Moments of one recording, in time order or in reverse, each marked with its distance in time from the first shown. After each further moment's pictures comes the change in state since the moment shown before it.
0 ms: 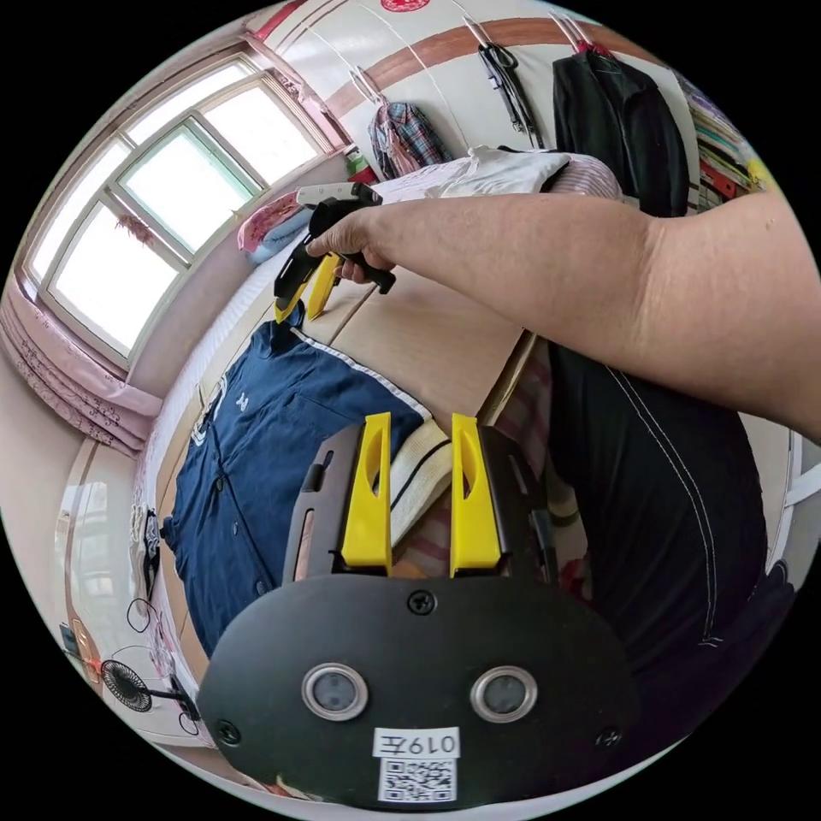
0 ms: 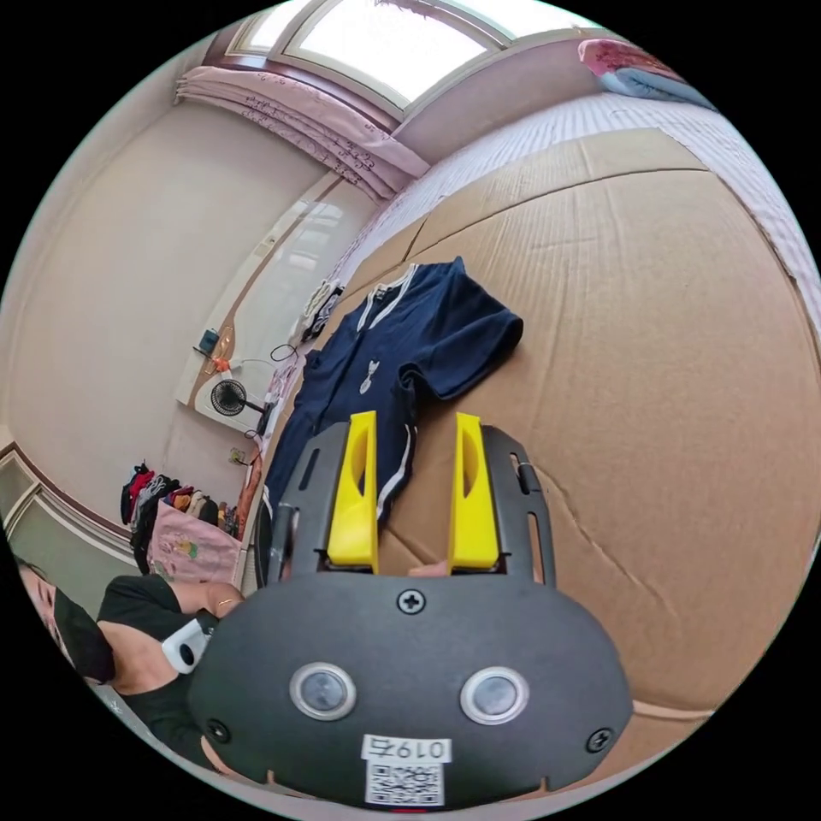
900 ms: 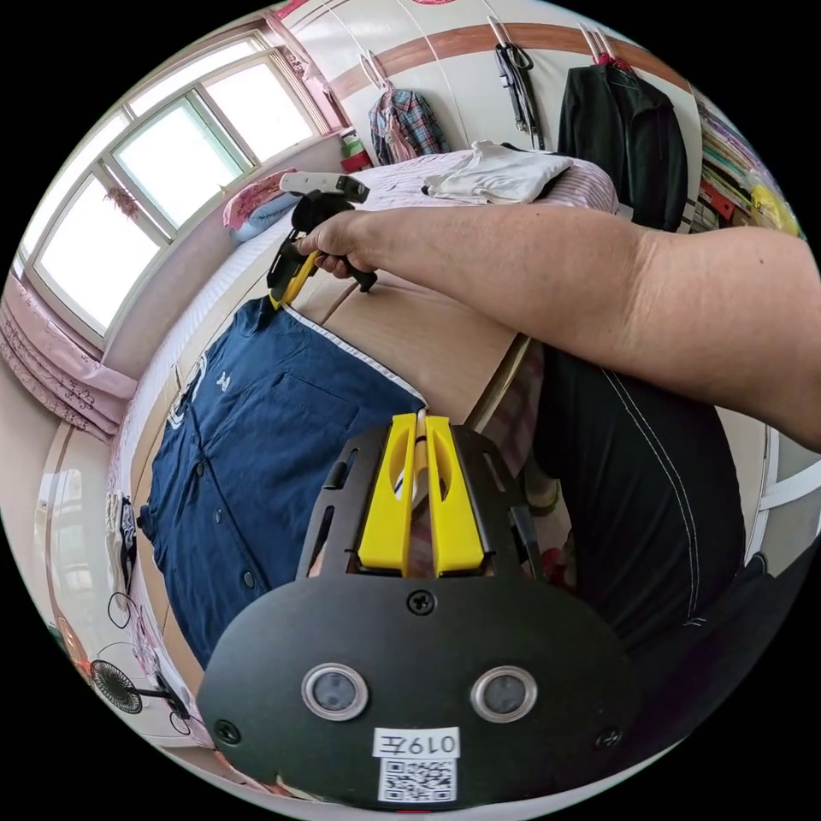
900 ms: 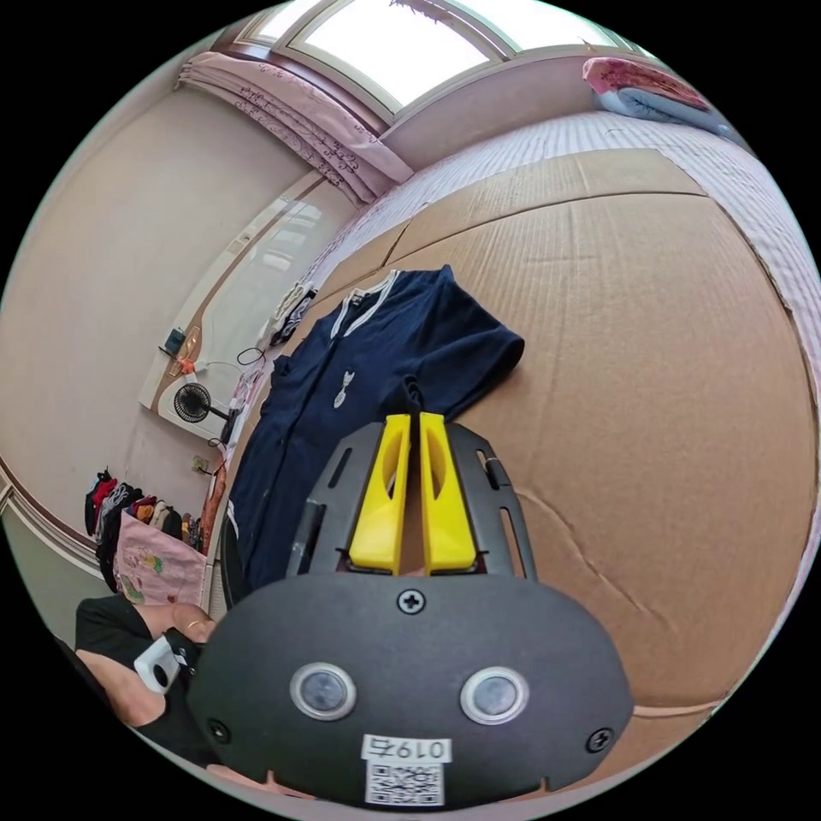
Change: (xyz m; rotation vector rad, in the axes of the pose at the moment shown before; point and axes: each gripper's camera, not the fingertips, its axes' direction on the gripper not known) left arm -0.022 -0.071 0.021 -0.051 0.086 -0.015; right arm 0.104 -0.149 -0.043 0.037 0.132 -0.012
